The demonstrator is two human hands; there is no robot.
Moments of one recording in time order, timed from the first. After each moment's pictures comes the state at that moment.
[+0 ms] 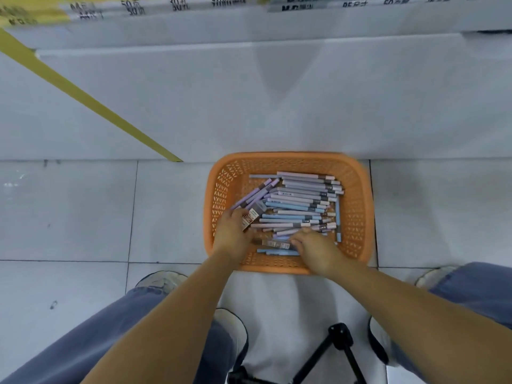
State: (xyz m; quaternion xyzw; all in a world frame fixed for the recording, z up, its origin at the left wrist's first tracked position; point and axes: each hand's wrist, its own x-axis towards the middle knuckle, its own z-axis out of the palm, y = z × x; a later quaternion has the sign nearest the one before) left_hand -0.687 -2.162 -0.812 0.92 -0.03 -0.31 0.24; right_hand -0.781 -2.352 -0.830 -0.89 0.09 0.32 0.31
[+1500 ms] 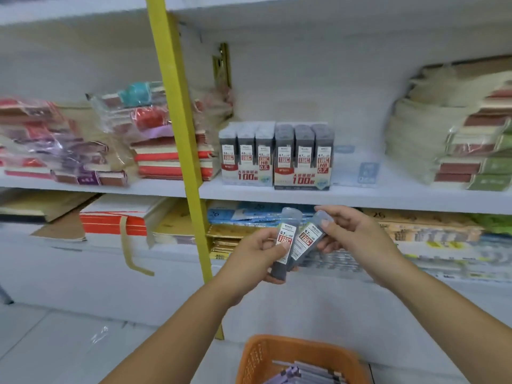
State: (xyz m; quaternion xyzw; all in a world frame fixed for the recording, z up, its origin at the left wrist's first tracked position) left_hand -0.668 -2.163 -0.385 0.72 -0.22 -0.17 0.63; right_hand -0.717 -2.369 -0.363 -0.77 -0.01 -0.15 0.62
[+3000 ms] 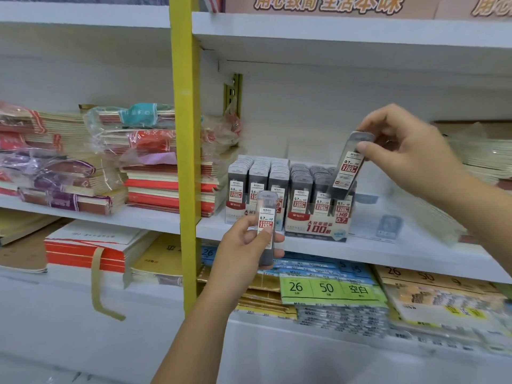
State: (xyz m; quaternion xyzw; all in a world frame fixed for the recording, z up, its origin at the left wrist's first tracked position) left_hand -0.592 -2.162 -0.343 0.64 -0.19 -0.02 0.75; right_hand -0.645 -2.395 -0.190 -0.87 -0.18 -0.41 0.22
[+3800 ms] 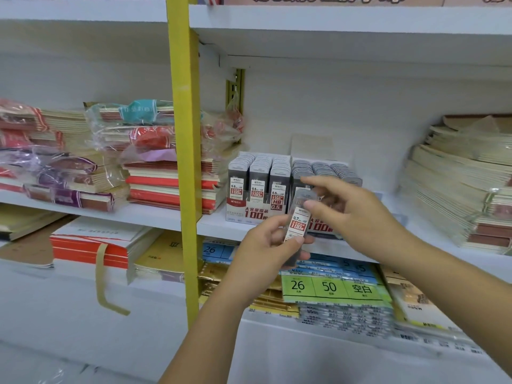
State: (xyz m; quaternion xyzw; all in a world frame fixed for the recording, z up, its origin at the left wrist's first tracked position) left_hand -0.601 -2.183 -0.338 0.66 -0.28 -0.06 0.69; right_hand -0.639 -2.349 -0.266 -0.90 -0.16 -0.27 0.30
